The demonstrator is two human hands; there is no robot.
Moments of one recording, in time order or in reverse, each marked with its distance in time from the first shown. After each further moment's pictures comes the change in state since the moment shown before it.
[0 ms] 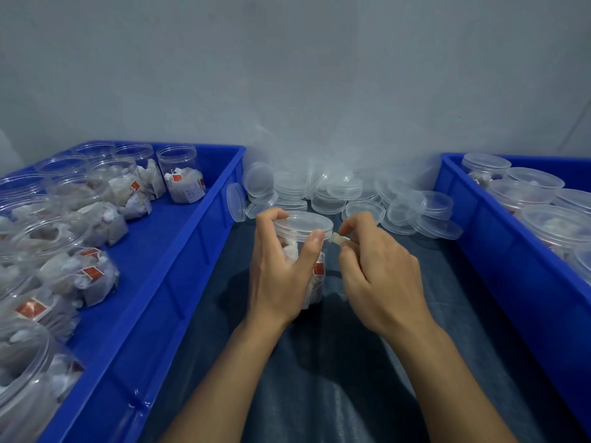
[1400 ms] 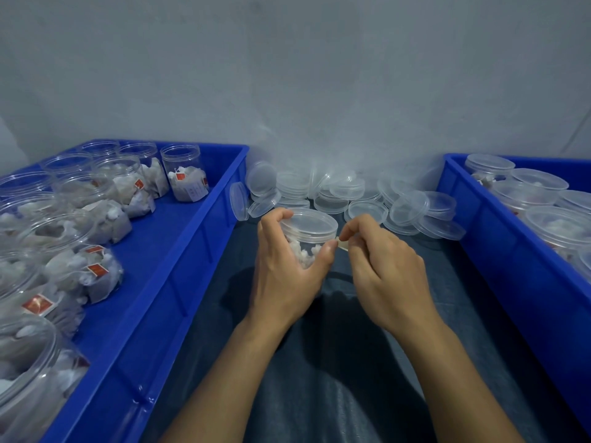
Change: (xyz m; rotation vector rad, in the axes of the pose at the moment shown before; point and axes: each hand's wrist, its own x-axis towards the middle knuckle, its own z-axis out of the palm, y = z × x) left_hand -0.001 -0.005 0.002 0.130 -0.006 0.111; right_hand 0.002 0.005 -0.001 0.030 -0.004 0.039
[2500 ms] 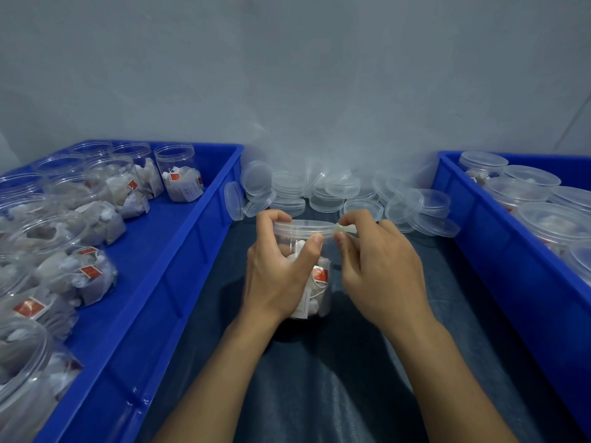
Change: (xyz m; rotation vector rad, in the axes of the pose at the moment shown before) left_hand 0.003 0.008 -0.009 -0.113 -0.058 -0.129; right_hand 0.003 -0.003 0.001 -0.159 0.111 -0.041
